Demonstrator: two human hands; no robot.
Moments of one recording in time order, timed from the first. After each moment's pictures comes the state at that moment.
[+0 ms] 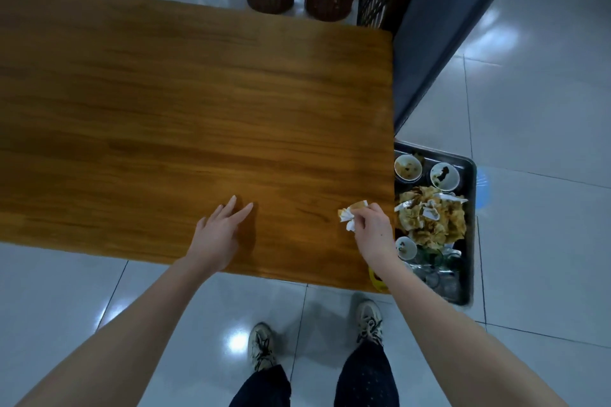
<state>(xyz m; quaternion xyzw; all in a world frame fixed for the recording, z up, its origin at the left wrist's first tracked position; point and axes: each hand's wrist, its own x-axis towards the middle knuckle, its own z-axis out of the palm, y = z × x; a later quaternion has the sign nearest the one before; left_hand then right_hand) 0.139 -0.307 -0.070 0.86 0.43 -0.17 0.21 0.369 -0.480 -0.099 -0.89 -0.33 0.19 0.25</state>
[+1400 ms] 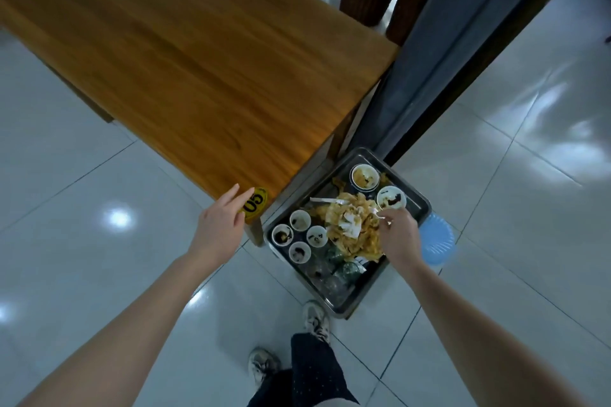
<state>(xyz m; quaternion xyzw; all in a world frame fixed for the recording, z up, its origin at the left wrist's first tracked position) 0.309 -0.611 -0.049 0.71 0.63 0.11 0.30 0.628 -0.659 -0.073 -0.83 -0.48 0.21 0.18</state>
